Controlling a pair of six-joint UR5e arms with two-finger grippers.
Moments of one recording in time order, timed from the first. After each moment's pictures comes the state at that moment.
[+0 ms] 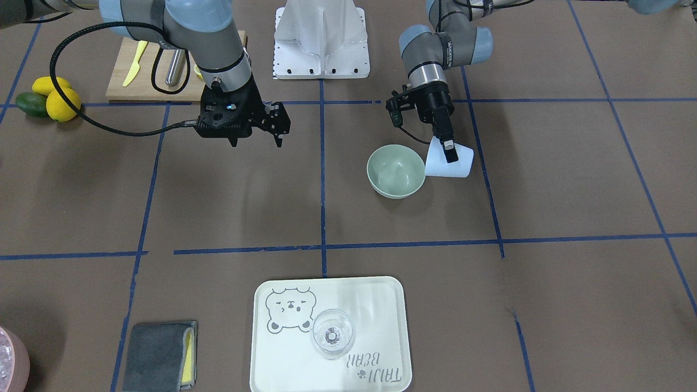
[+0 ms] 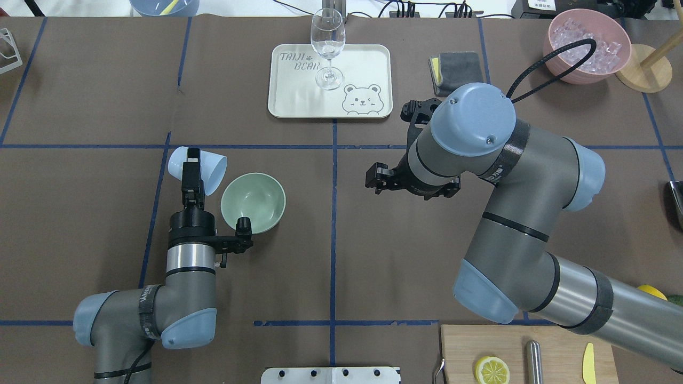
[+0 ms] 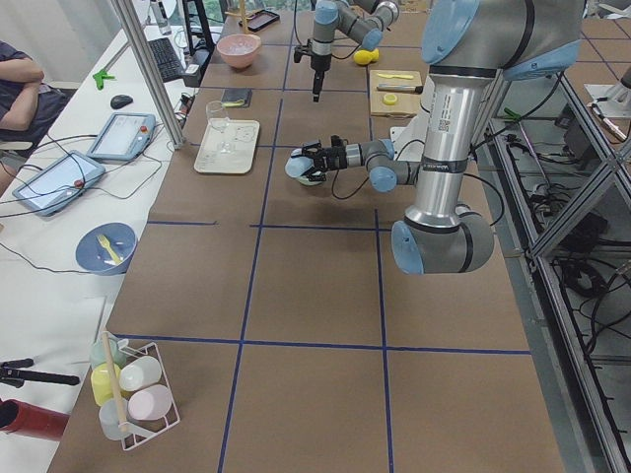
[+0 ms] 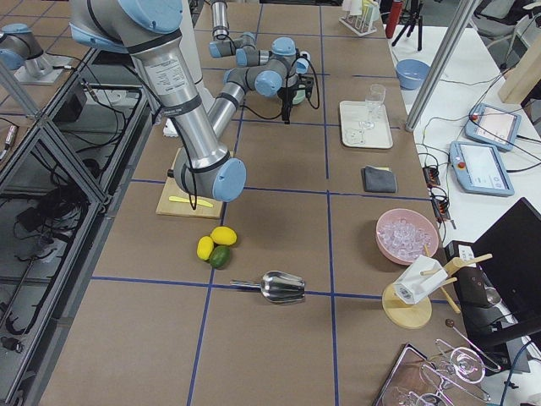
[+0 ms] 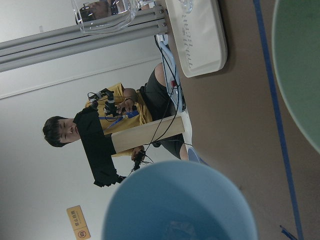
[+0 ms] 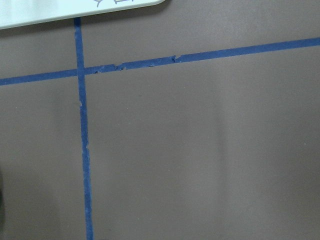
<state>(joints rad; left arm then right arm) -0.20 -1.85 -1.73 -1.85 -0.22 0.28 0.58 -1.02 1.91 -1.64 1.90 1.29</state>
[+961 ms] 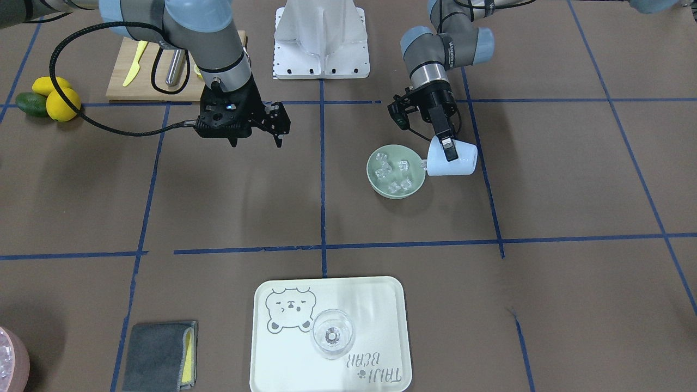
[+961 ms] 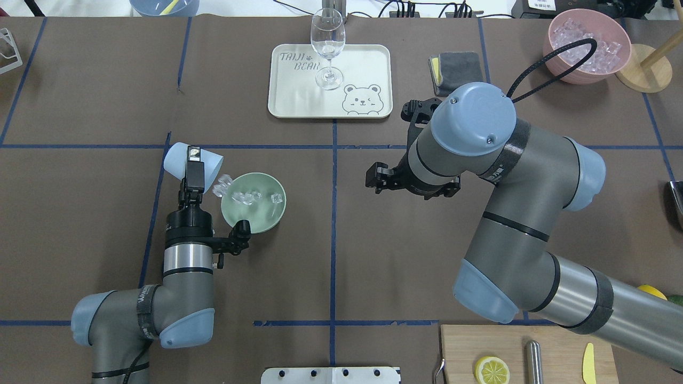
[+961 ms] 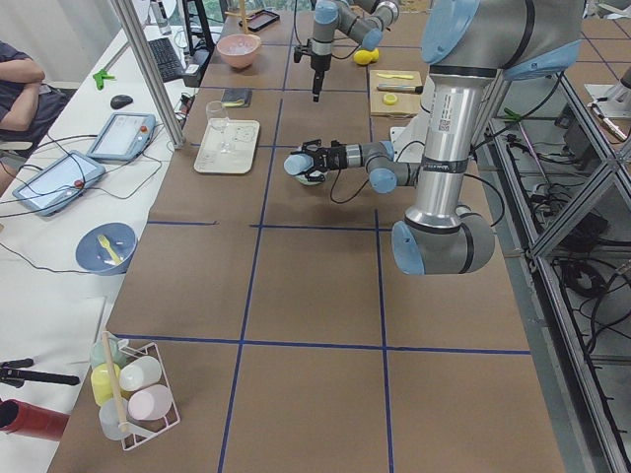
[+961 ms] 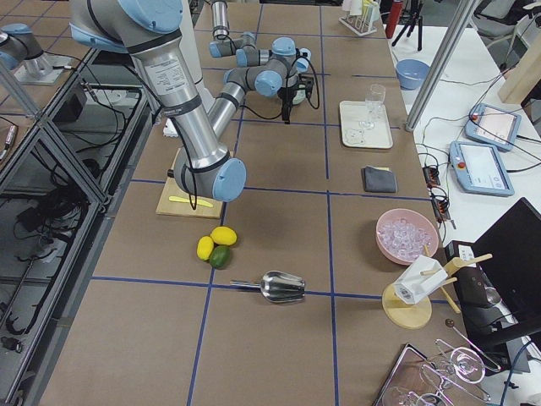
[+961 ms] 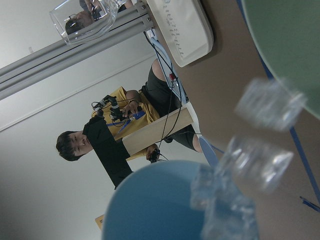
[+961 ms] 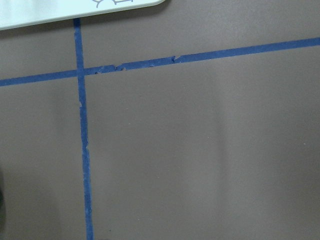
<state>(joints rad) -0.20 -1.84 -1.73 -1.85 -0.18 0.46 0.58 -1.02 1.91 -1.64 1.90 1.29</state>
